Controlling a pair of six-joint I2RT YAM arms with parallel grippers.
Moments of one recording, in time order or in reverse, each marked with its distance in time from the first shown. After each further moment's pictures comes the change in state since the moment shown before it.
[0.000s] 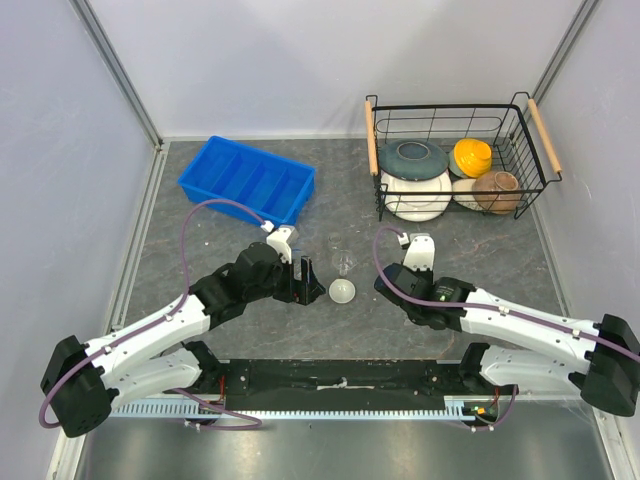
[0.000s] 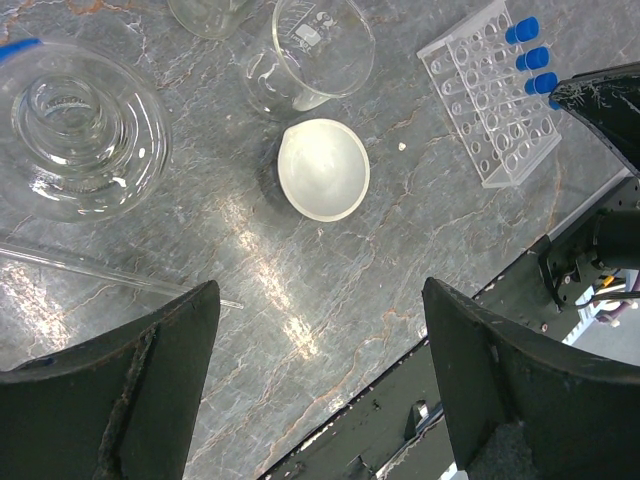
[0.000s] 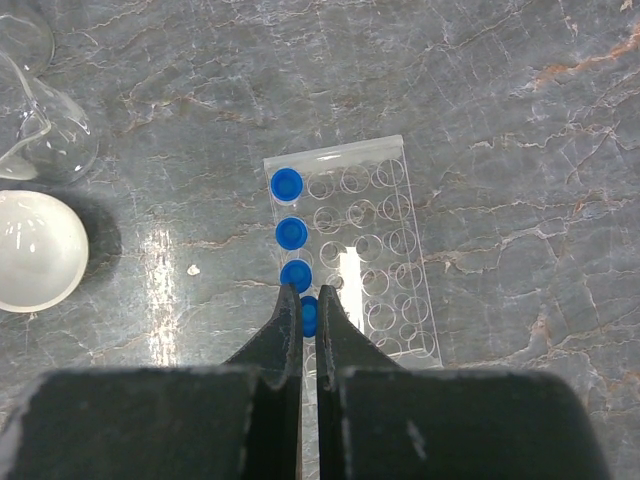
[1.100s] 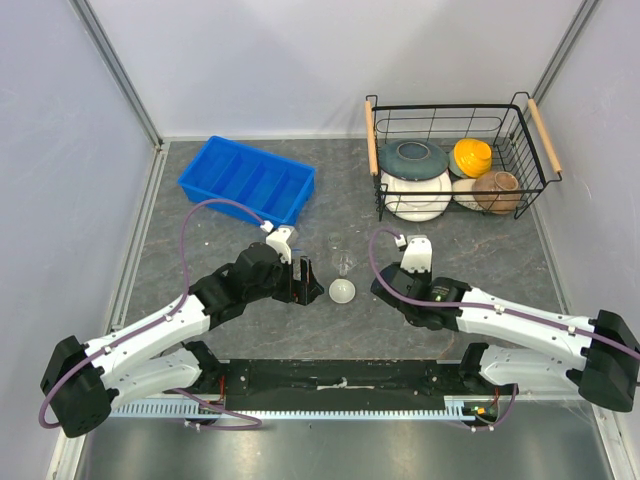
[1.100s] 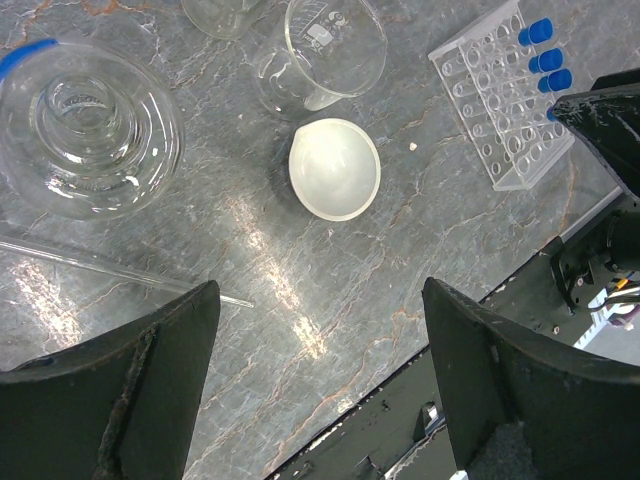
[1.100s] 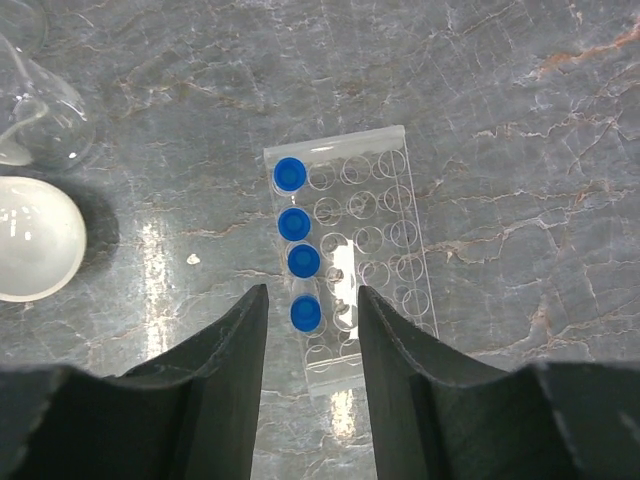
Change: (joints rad) left arm 0.000 -0.002 0.000 -0.010 -0.017 0.013; right arm 0.024 0.033 0.004 -0.015 0.003 0.033
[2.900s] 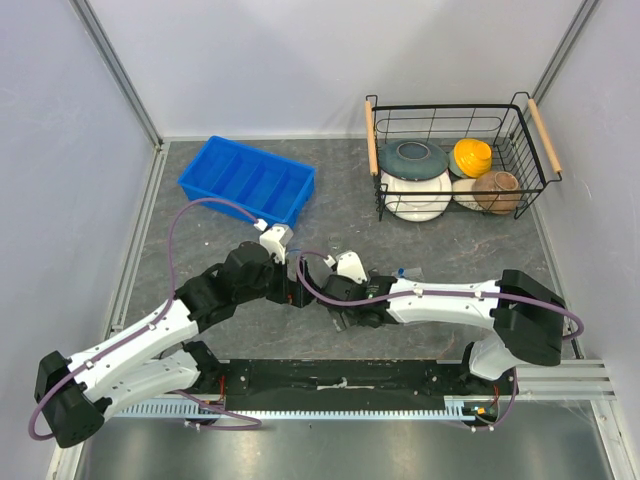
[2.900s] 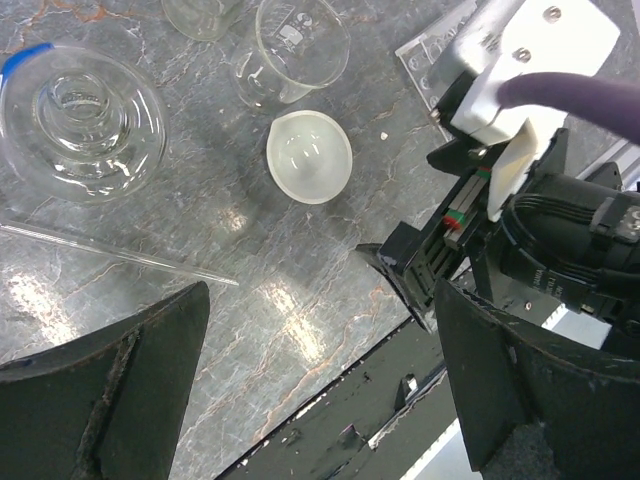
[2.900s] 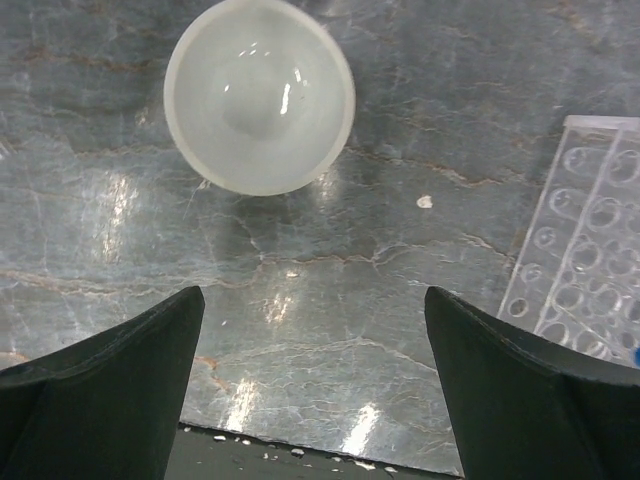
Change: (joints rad) left arm -0.003 -0.089 0.056 -0.124 0.024 0.006; right arm 0.149 0.455 0.240 0.075 -0.255 -0.125
